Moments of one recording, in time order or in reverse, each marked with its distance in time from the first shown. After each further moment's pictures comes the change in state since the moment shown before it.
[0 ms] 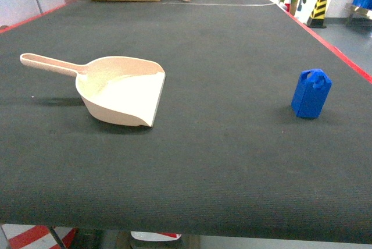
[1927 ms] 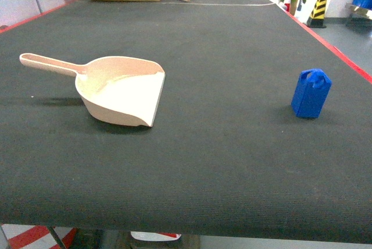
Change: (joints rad) left arm 0.002 1.238 0.446 0.599 -0.026 -0.357; right arm 0.000 0.000 0.000 0.000 0.000 0.000
